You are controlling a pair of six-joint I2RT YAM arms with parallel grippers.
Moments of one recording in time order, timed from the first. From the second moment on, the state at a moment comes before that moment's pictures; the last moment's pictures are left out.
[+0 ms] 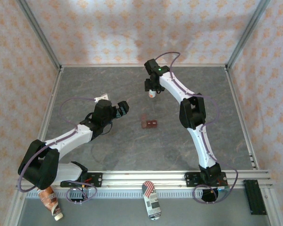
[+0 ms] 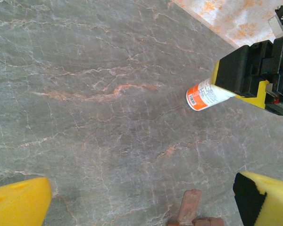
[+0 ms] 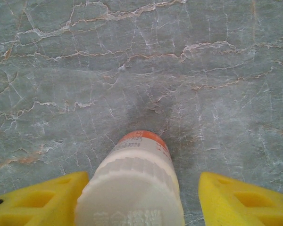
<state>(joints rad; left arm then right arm) -0.42 1.28 0.63 0.09 -0.09 -0.79 0.48 2.43 2.28 -1.01 0.10 0.39</state>
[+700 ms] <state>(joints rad) -0.42 1.33 0.71 0.05 -0.02 -0.78 0.47 2.41 2.24 -1.01 0.03 0.38</state>
